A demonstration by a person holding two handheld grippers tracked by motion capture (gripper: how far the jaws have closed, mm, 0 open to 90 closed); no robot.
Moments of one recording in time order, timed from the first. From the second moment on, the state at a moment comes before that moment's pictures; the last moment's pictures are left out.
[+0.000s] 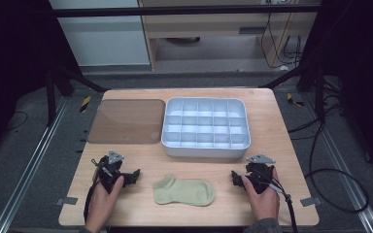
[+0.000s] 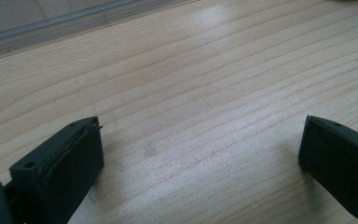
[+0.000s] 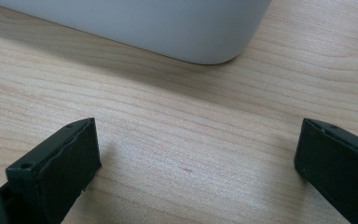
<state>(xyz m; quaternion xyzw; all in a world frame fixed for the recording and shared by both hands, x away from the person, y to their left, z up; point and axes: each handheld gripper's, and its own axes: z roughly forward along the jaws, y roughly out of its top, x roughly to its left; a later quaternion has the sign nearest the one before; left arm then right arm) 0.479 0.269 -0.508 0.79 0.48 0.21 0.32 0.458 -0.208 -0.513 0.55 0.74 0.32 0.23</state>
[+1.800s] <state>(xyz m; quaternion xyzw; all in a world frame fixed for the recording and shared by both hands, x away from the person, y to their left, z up) 0.438 0.200 -0.457 0.87 0.36 0.11 0.31 0.410 -0.125 -0.480 0.48 0.81 0.33 0.05</state>
